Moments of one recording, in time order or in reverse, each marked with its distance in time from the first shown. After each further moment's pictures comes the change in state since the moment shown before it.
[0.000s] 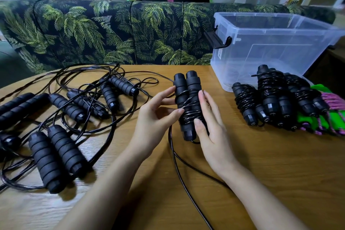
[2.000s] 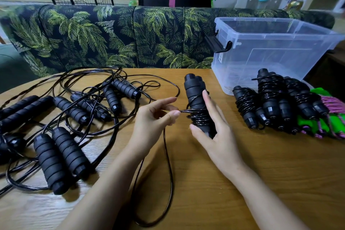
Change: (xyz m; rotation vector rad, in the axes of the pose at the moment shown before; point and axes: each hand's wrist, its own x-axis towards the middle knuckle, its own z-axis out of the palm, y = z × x) left_hand 0.006 -0.011 -0.012 0.100 -0.006 -0.006; right_hand 0.002 0.001 -0.008 0.097 0.004 0.037
